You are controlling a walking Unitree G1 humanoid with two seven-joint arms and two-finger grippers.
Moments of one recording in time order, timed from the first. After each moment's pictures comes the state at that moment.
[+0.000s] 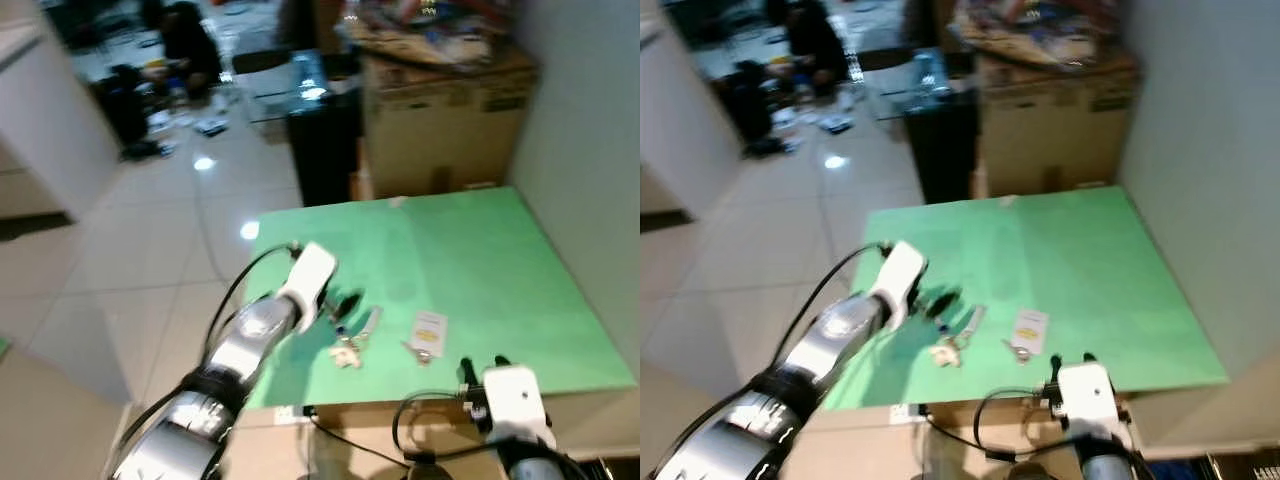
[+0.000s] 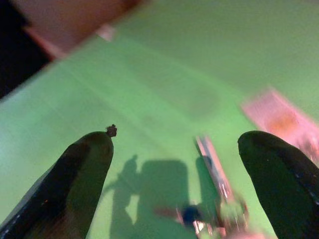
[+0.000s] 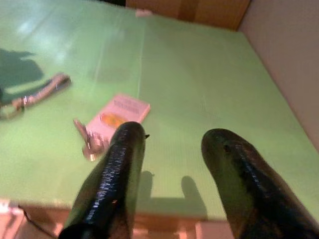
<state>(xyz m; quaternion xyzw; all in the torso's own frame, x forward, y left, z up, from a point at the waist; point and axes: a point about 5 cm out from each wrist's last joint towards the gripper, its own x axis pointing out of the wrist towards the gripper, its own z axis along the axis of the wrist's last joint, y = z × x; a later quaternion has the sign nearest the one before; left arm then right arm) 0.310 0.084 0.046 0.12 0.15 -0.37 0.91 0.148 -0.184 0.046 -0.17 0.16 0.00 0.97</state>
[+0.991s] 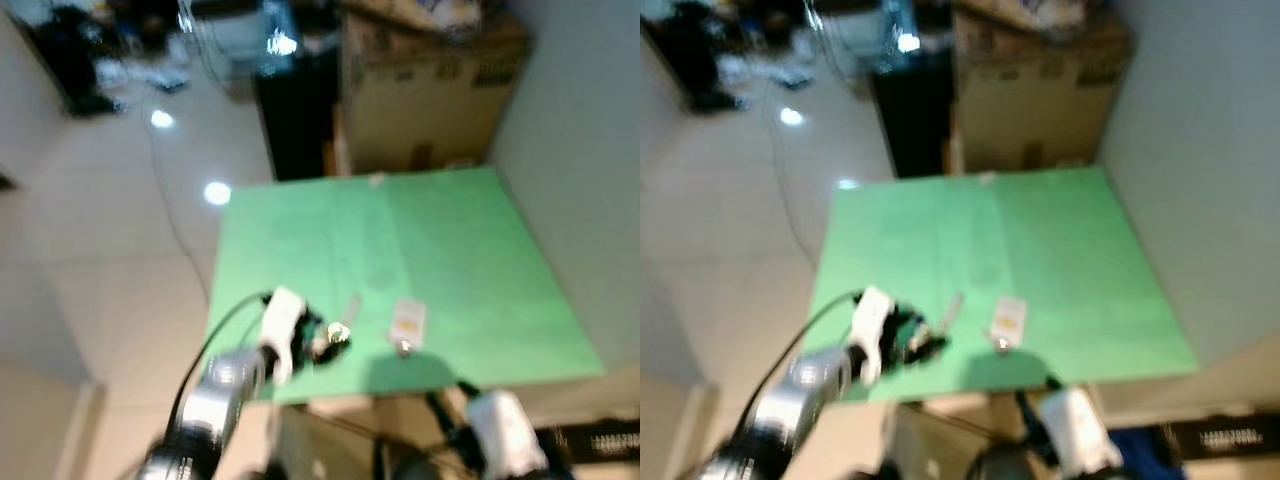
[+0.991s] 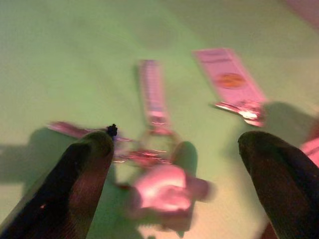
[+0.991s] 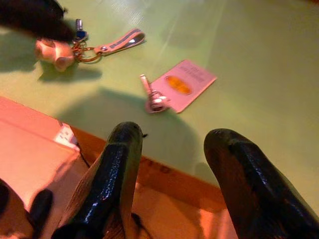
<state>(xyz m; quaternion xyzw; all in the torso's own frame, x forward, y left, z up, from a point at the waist) 0.260 0.095 0.018 -0.03 0.21 -0.39 0.90 0.133 -0.184 0.051 -0.16 0.17 0.18 0.96</state>
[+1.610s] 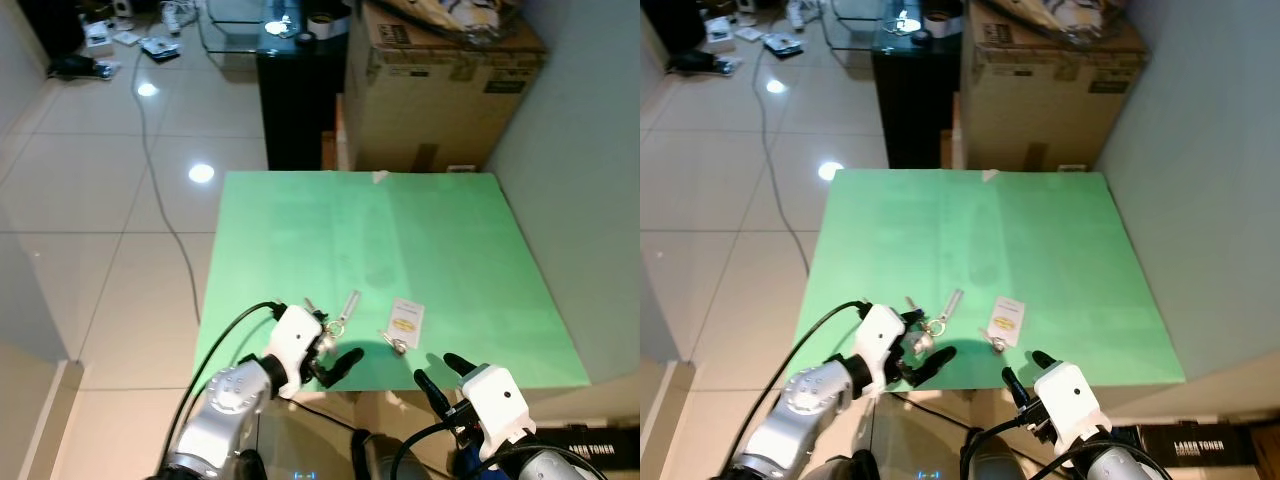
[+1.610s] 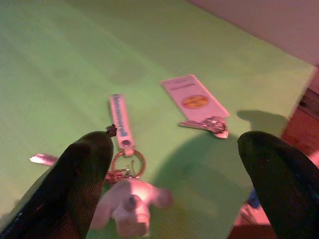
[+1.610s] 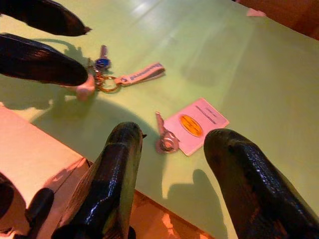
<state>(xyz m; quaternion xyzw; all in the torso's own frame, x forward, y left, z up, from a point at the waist) 0.242 0.075 0.033 0.04 0.13 -0.41 0.90 0.155 -0.174 0.063 -0.15 0.14 0.23 0.95</state>
